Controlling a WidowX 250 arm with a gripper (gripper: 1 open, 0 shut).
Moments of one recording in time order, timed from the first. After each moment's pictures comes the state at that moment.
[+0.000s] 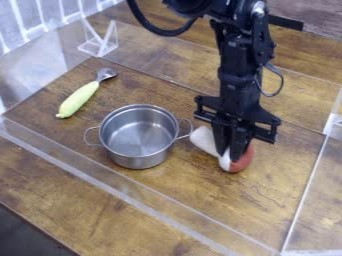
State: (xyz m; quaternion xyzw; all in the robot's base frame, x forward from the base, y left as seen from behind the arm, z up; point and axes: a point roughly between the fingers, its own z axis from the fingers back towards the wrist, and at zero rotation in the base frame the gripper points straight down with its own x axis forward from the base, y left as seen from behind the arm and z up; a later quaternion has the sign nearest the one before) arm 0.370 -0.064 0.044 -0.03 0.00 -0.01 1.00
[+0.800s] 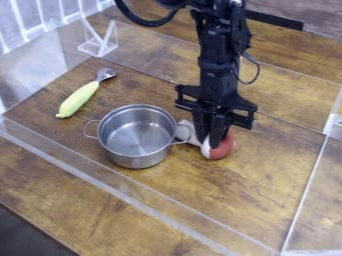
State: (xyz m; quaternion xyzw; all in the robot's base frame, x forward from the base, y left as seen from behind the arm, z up) arm 0.374 -0.038 0.038 -0.01 0.01 0.02 1.00
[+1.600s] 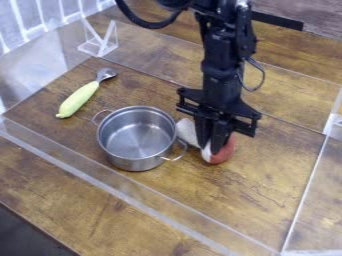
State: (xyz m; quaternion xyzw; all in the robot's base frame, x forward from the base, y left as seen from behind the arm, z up) arm 0.359 -0.062 0.046 -0.01 0.00 0.00 1.00
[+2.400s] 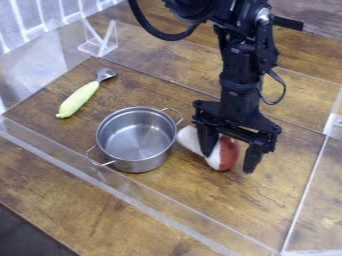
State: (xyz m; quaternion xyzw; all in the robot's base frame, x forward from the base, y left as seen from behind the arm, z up) arm 0.358 -0.083 0.041 -0.02 -0.01 -0.01 1.00
